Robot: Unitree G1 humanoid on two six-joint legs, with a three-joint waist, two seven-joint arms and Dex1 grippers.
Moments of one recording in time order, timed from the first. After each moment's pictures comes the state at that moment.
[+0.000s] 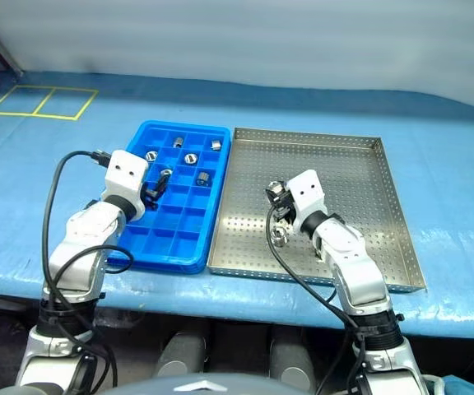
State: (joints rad) left arm -0.28 0.37 0.01 -0.37 -0.02 0.73 -0.32; right arm -0.23 -0.31 0.11 -0.25 0.17 0.46 0.40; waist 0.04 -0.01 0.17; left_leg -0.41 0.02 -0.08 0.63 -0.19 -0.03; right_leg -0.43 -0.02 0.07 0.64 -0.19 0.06
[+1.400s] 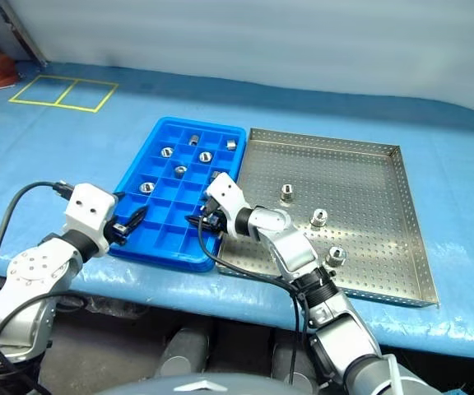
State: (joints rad) left arm -0.01 0.53 0.13 -0.61 -0.12 0.74 -0.39; right arm -0.52 -0.09 0.32 0.12 0.16 0.40 0.63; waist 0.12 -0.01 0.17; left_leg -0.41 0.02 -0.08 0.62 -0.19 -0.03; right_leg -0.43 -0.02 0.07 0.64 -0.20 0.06
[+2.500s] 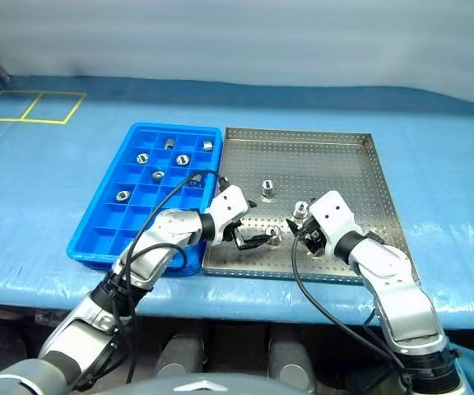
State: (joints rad) left arm -0.50 0.26 -0.46 -0.02 -0.09 0.57 -0.70; right arm -0.02 -0.54 0.00 -0.54 0.12 0.64 0.49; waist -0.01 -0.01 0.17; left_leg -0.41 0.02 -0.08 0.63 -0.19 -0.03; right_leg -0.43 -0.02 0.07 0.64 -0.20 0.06
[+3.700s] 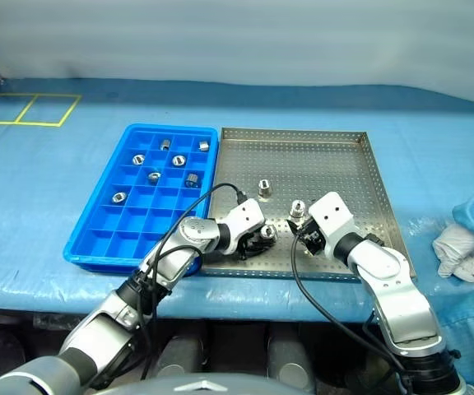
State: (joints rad) left arm -0.52 0.16 -0.48 0.15 0.00 0.55 -0.71; right arm -0.02 -0.54 0.03 -0.53 0.13 0.64 0.47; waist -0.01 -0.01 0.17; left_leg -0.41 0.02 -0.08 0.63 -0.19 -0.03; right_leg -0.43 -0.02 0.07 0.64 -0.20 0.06
